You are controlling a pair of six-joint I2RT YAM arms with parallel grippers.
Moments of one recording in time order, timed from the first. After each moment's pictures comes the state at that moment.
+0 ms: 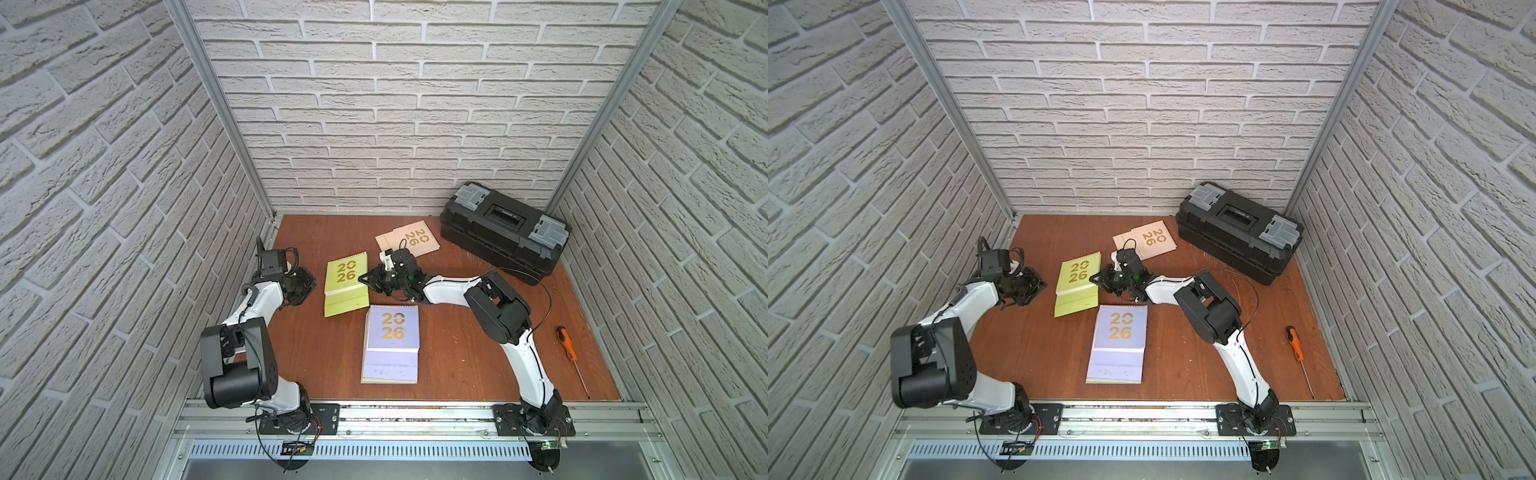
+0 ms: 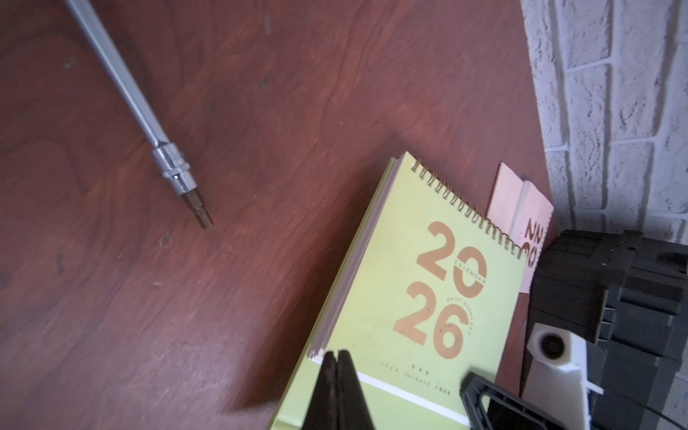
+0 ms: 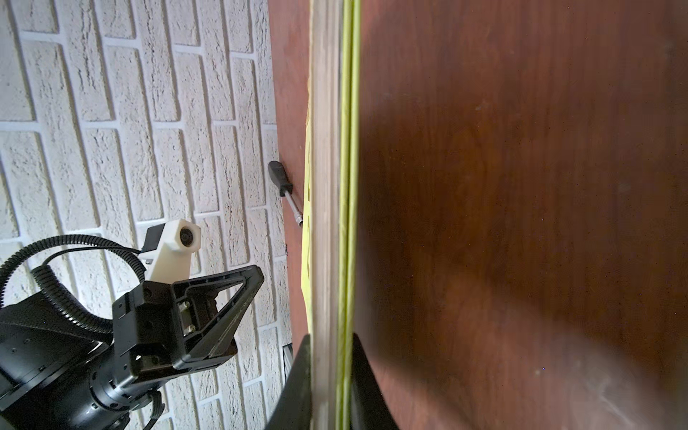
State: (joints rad) left arm 0.19 1.44 0.88 -0.43 0.40 -0.69; right arm 0.68 2.25 1.45 0.35 -0.46 1.24
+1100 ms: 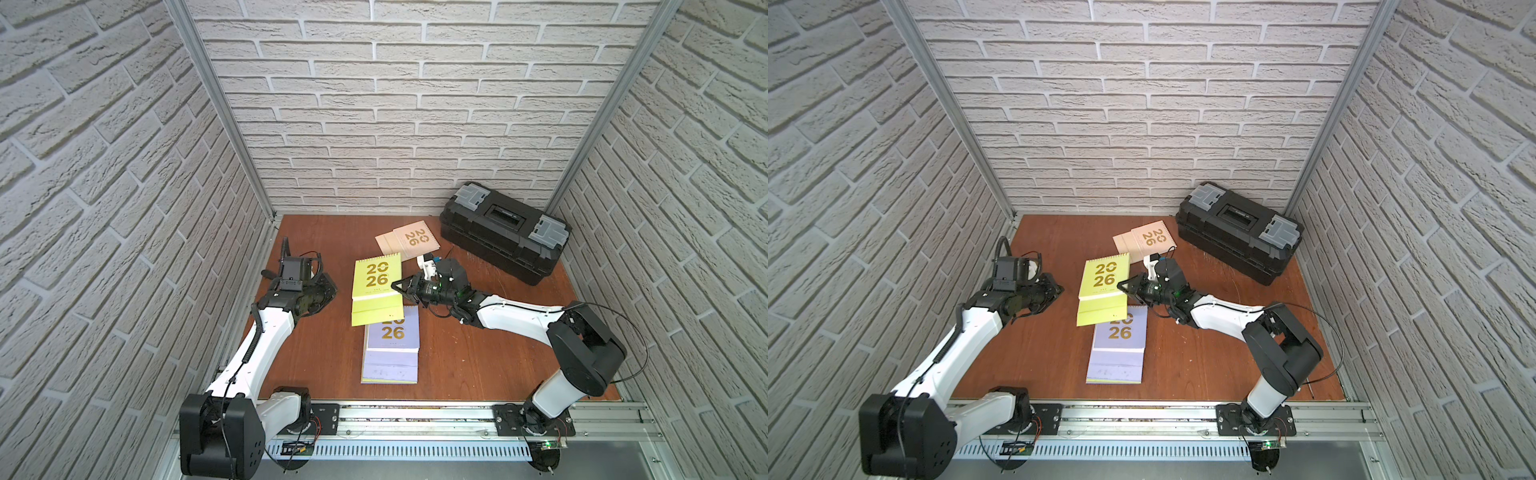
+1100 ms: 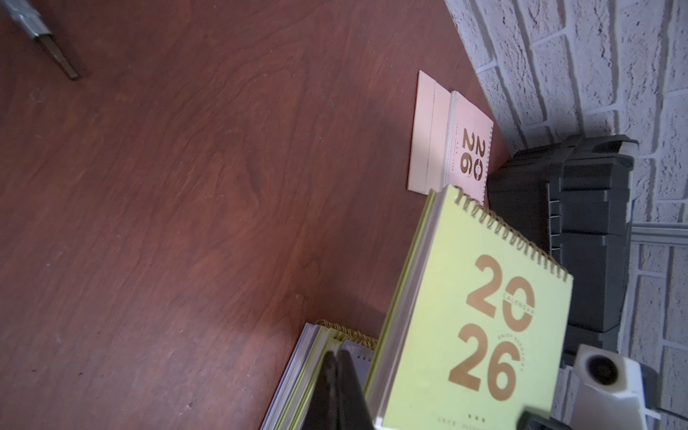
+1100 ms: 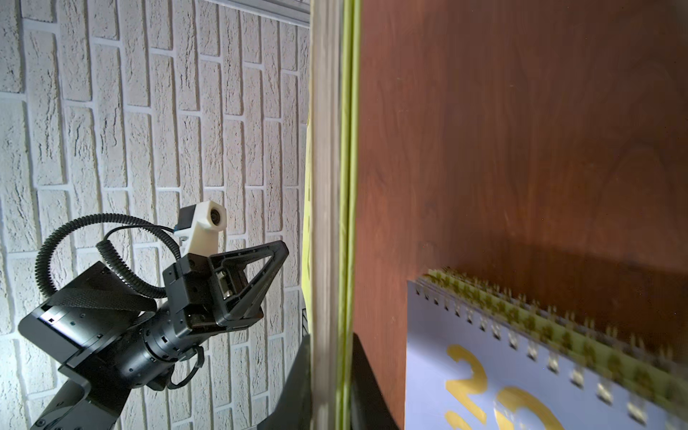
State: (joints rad) left arm -0.12 1.11 0.80 -0.55 0.28 -0.83; right arm 0.65 1.60 0.85 0.35 -0.41 1.22
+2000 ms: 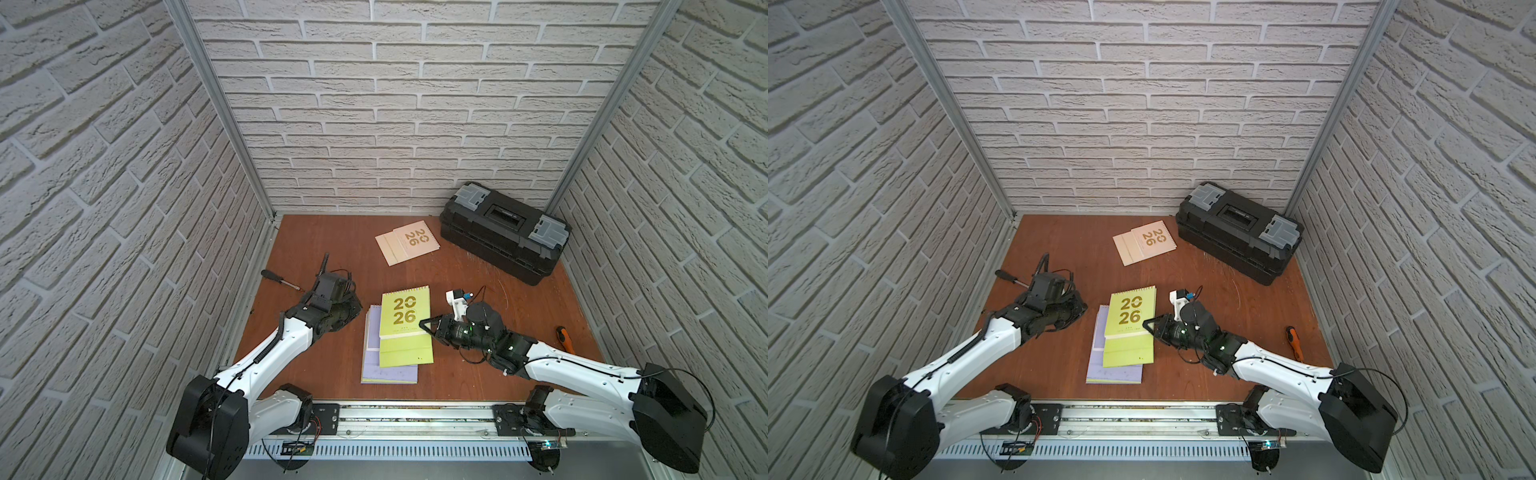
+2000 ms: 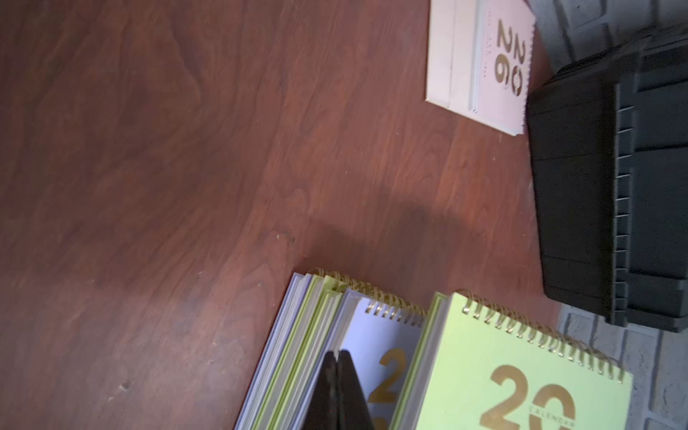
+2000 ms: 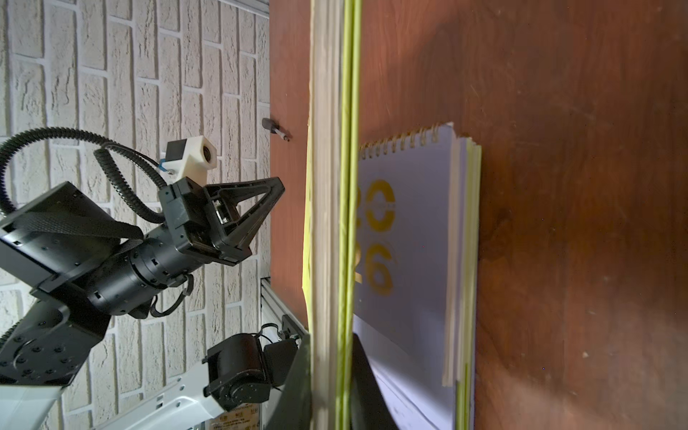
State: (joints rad) left arm -0.43 1.13 0.64 -0.40 0.11 -0.98; right arm 0.79 1.11 0.43 0.20 -0.21 1.21
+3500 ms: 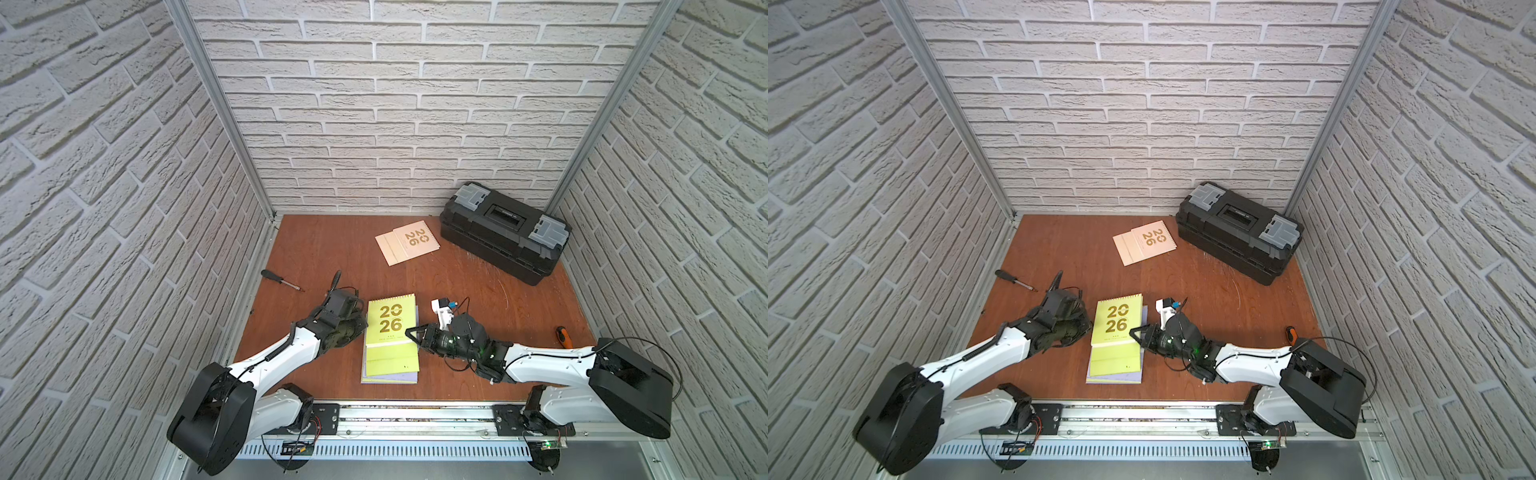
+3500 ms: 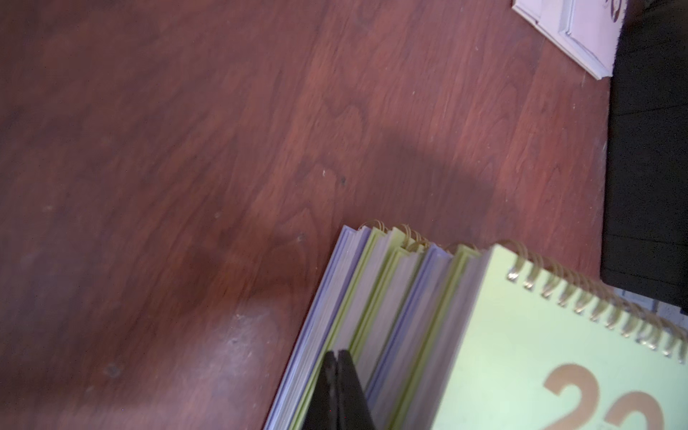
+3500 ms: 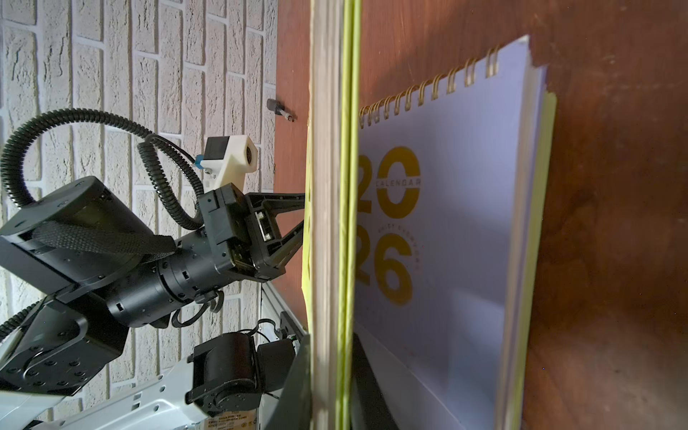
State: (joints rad) left arm -0.52 1.16 0.49 -0.28 0.09 -1.05; right arm 0.91 1.32 0.40 0.51 -0.13 1.25
